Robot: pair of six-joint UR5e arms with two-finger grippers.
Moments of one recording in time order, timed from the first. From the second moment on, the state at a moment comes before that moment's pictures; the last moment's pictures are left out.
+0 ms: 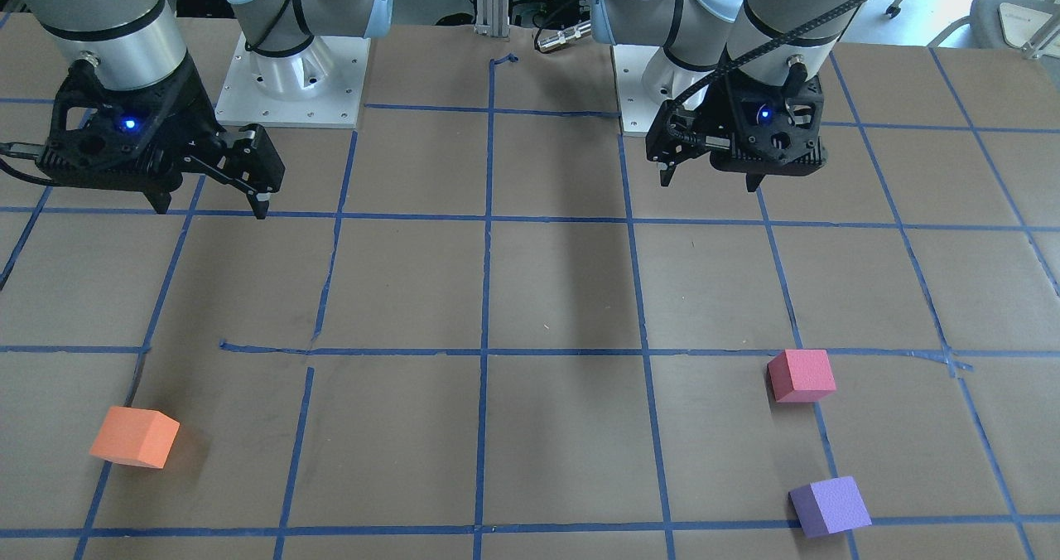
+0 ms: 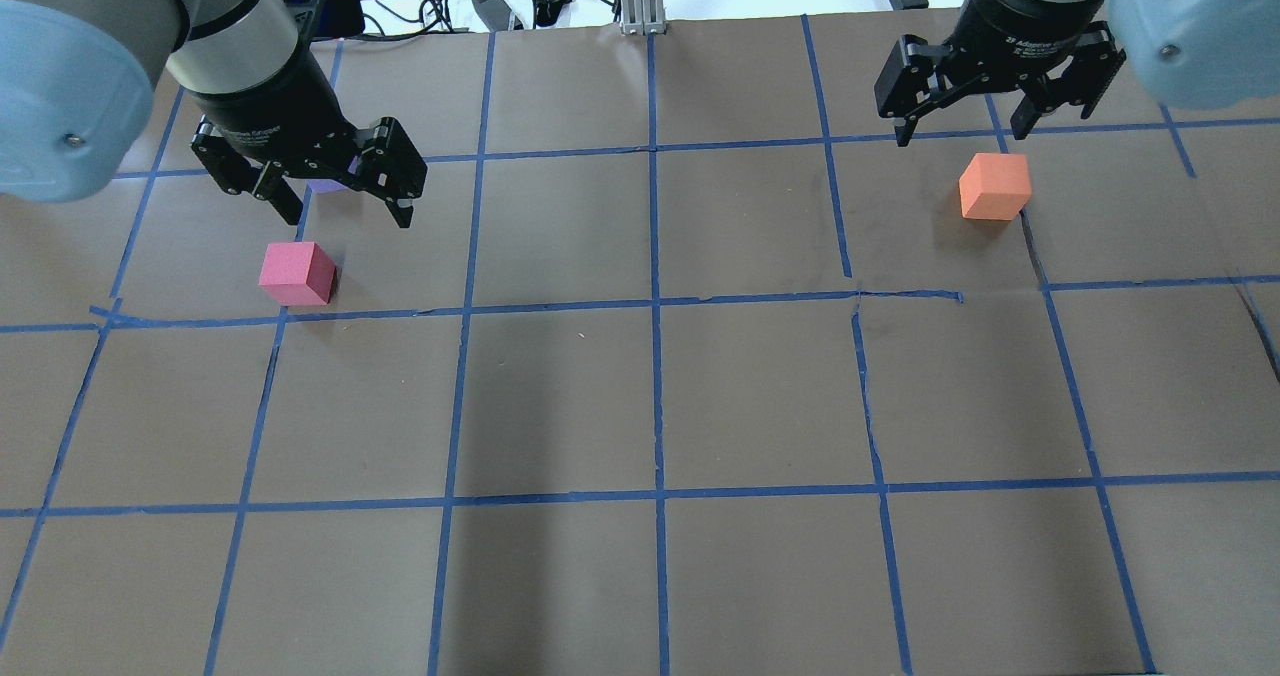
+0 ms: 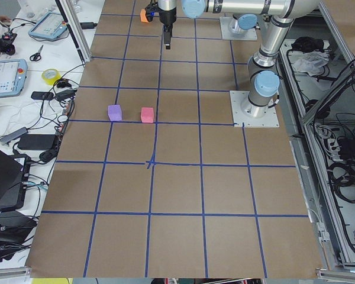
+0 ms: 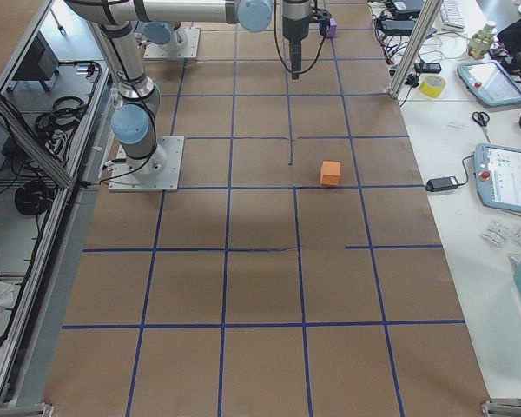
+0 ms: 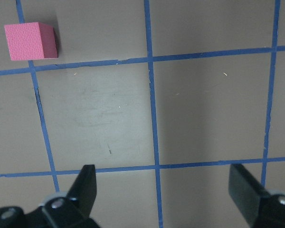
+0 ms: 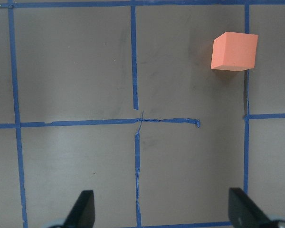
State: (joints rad) left arm -1.60 -1.58 -1.57 -1.59 1.60 0.03; right arm 1.55 -1.51 1.53 -1.66 -1.61 0.00
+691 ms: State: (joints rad) left arm -1.60 -1.58 -1.57 -1.59 1.60 0.03; right arm 1.37 -1.18 1.40 -1.88 -1.59 -0.05
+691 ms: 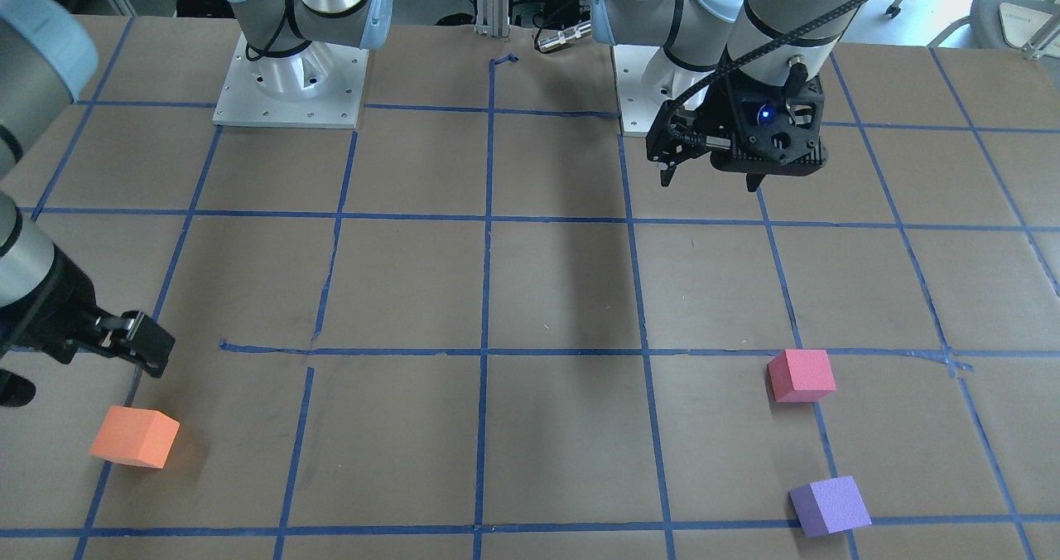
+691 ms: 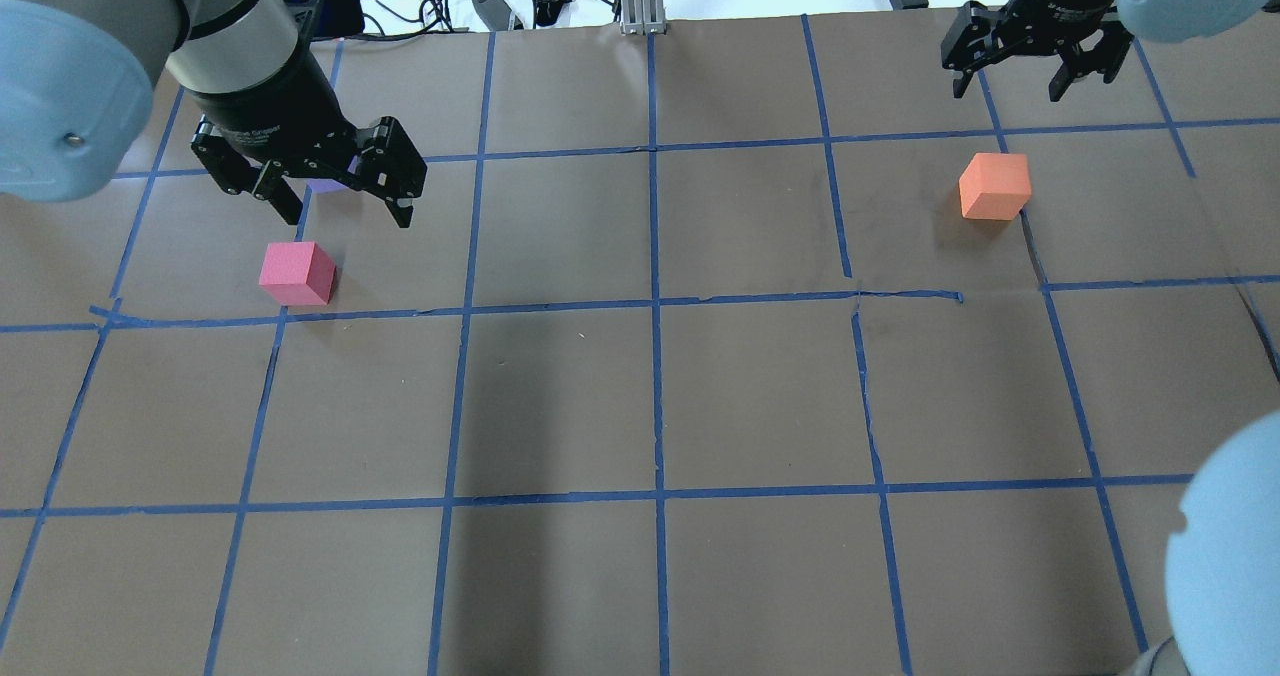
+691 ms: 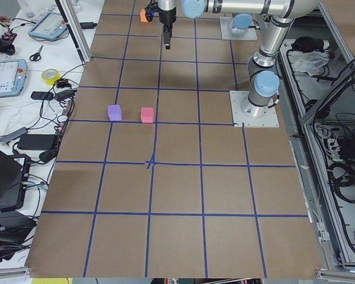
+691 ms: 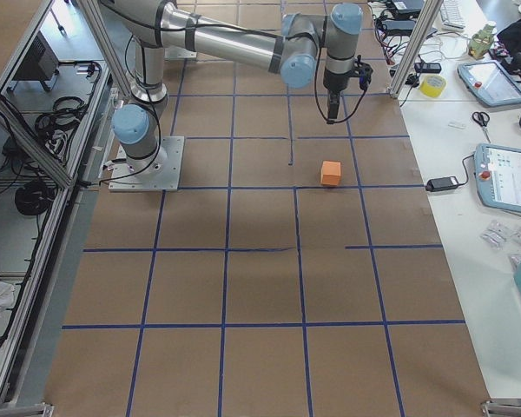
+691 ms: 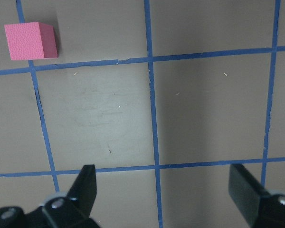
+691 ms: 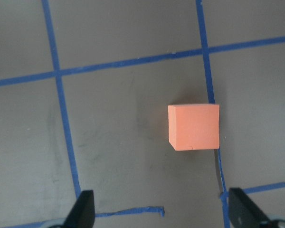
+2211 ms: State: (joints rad) left arm -1.59 -1.58 -1.57 -1.59 1.60 0.03; right arm 1.30 -0.93 1.42 -2.06 -1.62 -0.14
